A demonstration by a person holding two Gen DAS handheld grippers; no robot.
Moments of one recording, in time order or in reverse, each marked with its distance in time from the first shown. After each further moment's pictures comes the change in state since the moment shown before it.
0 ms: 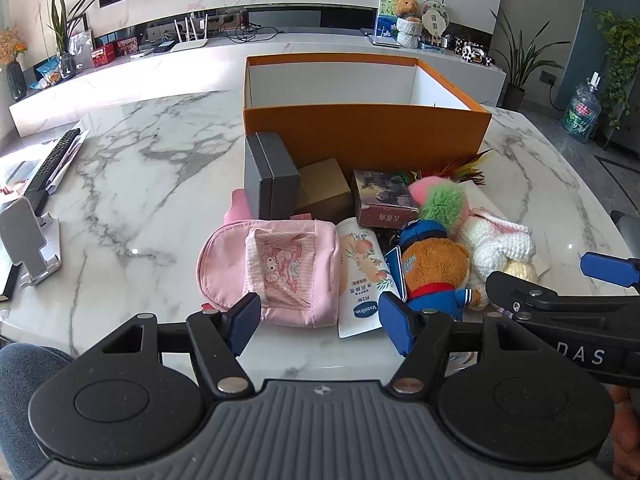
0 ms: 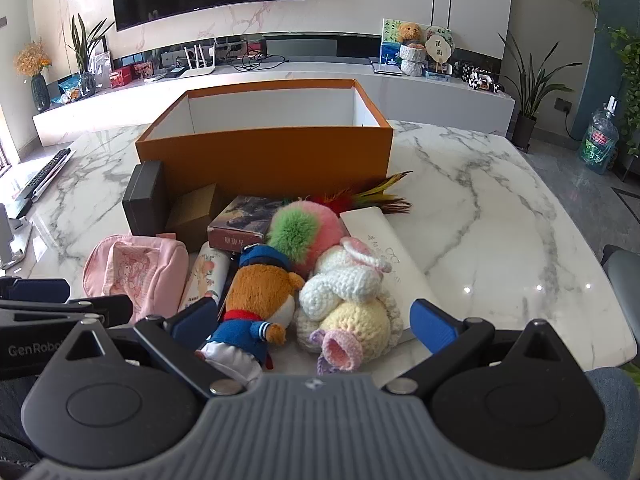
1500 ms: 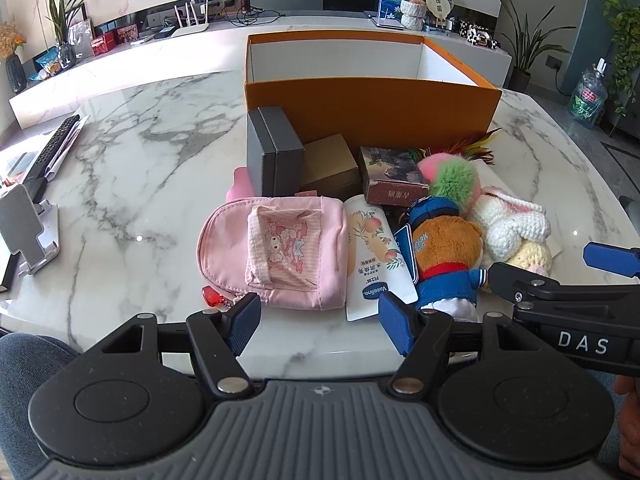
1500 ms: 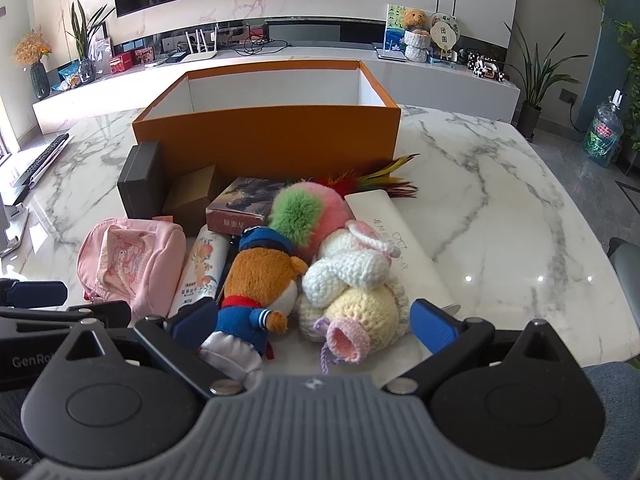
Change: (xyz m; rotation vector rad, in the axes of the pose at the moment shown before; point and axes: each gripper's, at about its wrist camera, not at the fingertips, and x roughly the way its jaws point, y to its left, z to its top) left arm 0.012 0.006 -0.006 -0.003 0.051 -0.007; right arm 0.014 0.003 -0.003 -0.010 0.042 0.013
